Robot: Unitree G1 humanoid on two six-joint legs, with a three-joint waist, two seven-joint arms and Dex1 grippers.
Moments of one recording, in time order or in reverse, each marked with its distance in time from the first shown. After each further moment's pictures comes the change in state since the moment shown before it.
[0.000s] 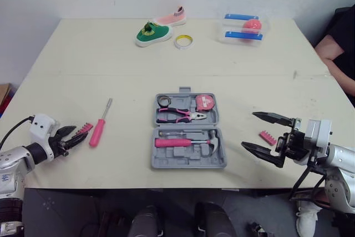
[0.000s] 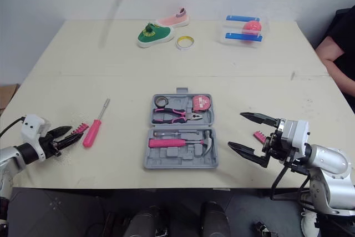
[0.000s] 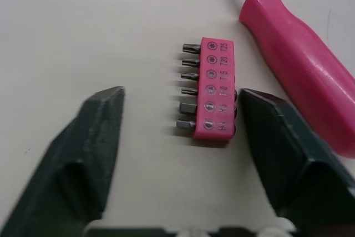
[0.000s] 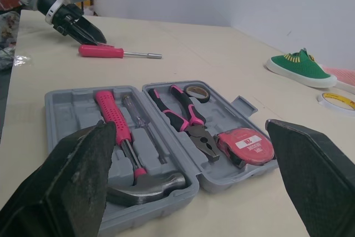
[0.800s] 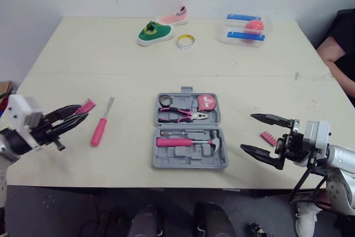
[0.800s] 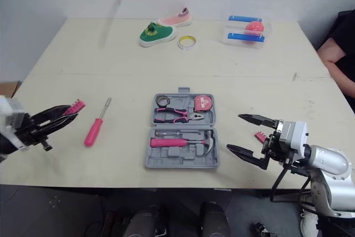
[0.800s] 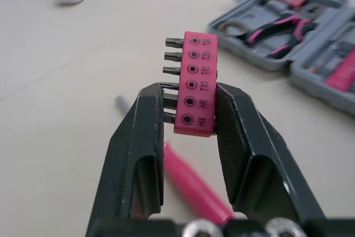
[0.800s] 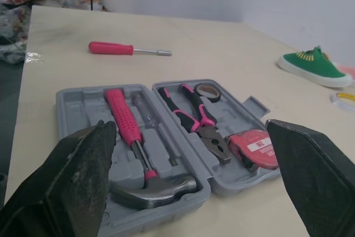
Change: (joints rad) left arm 0.089 0.055 0.107 -0.554 -0.260 0.085 -0.127; right arm 0.014 -0.032 0.001 -0.041 0.003 0.050 0.005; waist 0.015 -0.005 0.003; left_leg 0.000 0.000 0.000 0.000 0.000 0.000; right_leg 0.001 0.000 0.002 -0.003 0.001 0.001
